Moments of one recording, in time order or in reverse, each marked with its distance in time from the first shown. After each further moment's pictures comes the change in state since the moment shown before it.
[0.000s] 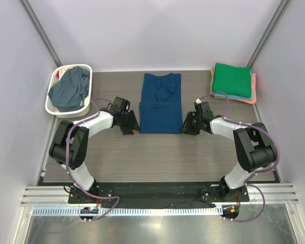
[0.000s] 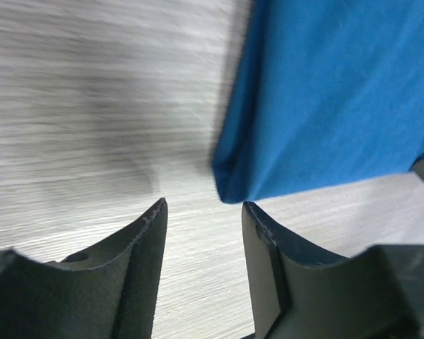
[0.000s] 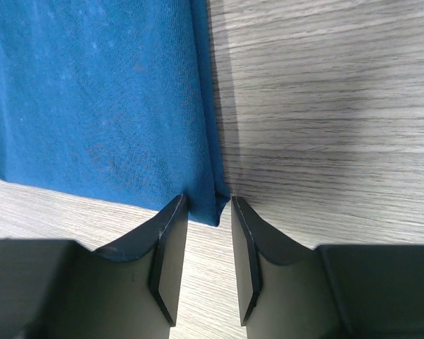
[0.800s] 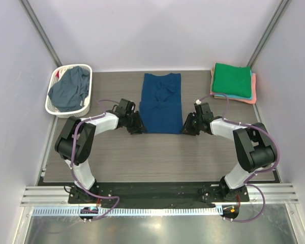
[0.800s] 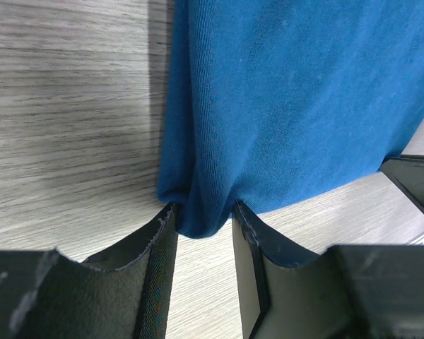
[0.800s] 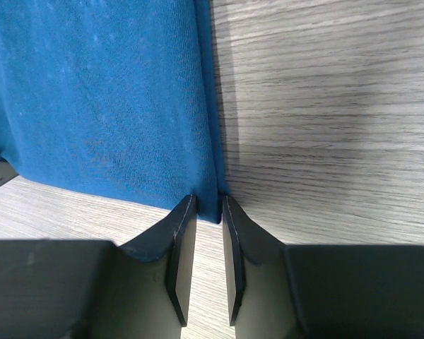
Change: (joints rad) left arm -0.058 0.084 -0.007 0.159 0.054 -0.047; right arm 0.000 0.000 -0.021 0.025 -0.012 0.000
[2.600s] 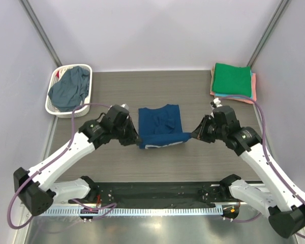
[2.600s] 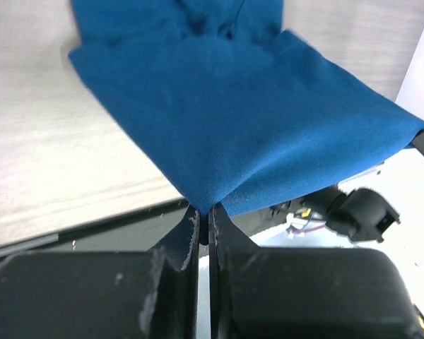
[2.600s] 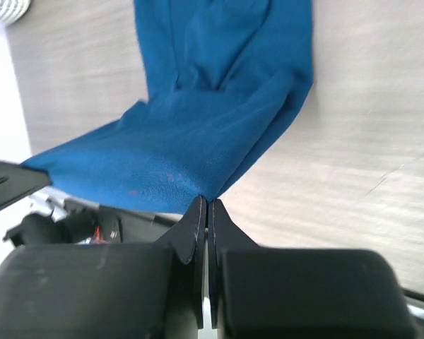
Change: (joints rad) left arm -0.275 -0.688 0.014 -0.578 -0.164 -0.209; right arm 0.138 -0.758 0.131 -0.696 0.074 0.115
